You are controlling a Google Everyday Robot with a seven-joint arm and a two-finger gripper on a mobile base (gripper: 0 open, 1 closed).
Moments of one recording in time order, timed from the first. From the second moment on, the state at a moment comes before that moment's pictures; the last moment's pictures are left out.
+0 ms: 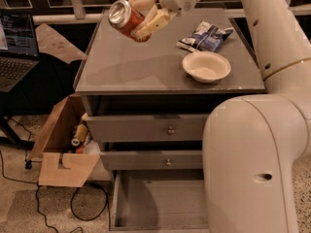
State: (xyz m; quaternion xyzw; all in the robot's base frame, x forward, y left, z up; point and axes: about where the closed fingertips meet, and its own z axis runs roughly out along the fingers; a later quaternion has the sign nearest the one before) arm 0.653 0.032 1.011 -0.78 0.36 0.25 0.45
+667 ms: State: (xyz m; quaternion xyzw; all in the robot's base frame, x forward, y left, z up) arm 0.597 0.015 1.019 -0.73 0.39 0.35 0.44
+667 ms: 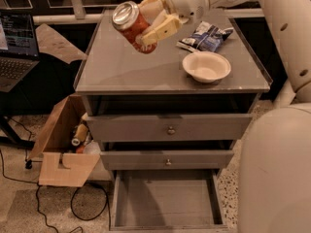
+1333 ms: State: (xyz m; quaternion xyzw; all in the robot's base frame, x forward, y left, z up) arm 0.537 -0.009 1.029 -0.71 0.43 0.32 0.45
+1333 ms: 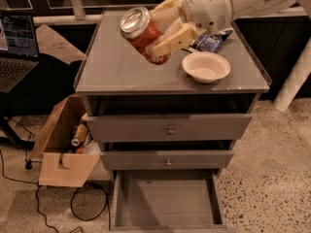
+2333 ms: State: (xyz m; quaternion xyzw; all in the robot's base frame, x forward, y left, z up) arm 0.487 -0.030 0.971 -0.67 0.54 0.24 0.46
